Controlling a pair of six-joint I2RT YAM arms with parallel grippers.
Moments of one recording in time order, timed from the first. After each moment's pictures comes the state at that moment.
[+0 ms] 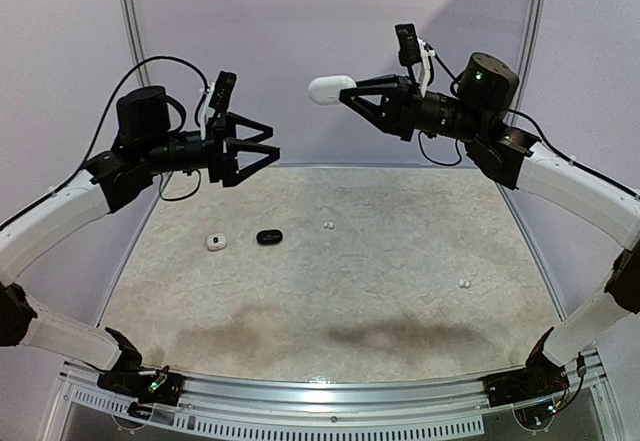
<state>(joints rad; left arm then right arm) -0.56 1.24 1.19 -0.07 0.72 -0.02 0.72 1.50 1.44 0.29 -0.72 0.29</state>
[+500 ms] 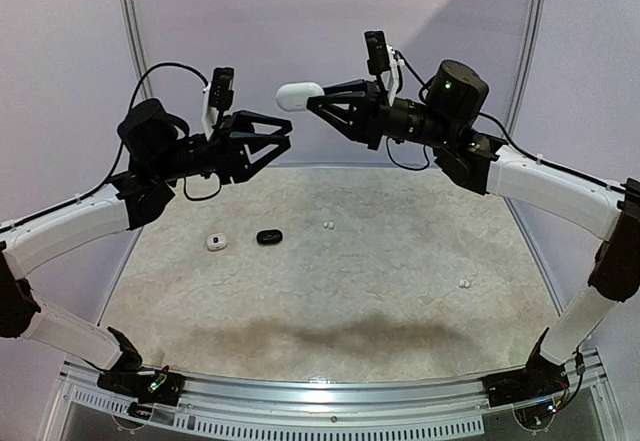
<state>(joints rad) -0.63 1.31 1.07 0.52 0.81 -0.31 0.80 1.64 1.51 0.44 -0.70 0.26</state>
